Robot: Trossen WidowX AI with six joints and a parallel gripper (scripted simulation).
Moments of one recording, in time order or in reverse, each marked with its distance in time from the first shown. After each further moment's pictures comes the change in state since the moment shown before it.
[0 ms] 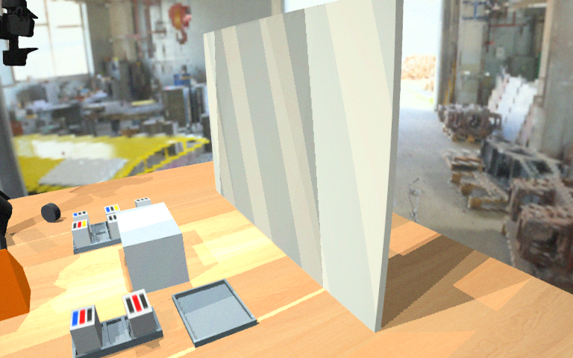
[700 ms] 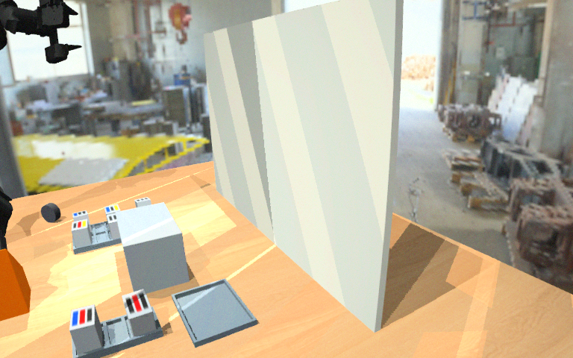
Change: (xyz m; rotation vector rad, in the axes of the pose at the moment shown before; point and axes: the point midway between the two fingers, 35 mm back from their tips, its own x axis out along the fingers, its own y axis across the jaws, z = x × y) arm 0.028 0.011 0.114 -0.214 -0.235 -0.041
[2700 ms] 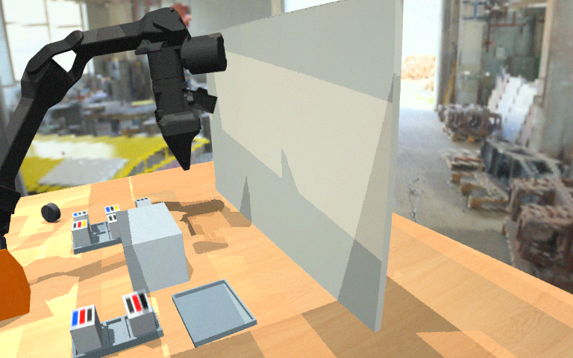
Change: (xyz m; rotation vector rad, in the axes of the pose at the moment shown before) arm -0.138 -0.339 0.429 -0.575 0.573 -1.294
